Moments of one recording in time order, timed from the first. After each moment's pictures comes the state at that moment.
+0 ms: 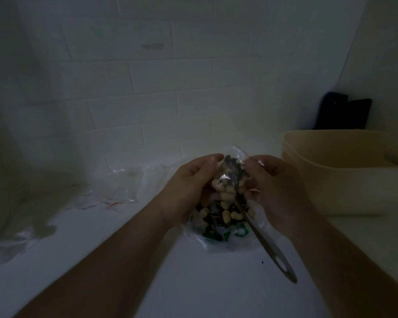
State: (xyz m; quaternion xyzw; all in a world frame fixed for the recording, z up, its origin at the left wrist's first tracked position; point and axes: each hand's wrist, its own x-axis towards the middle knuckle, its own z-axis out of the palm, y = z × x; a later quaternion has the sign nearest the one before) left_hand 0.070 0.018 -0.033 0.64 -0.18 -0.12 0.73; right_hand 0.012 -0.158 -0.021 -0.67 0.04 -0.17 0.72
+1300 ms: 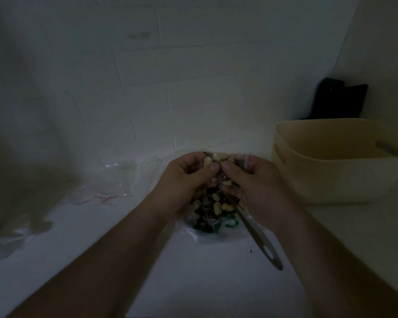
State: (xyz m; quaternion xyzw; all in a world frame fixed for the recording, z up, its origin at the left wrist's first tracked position) left_hand 0.064 0.011 -0.037 0.60 -0.21 -0.10 0.76; right_hand 0.019 -0.158 -0.037 -0.64 -0.03 -0.09 0.76
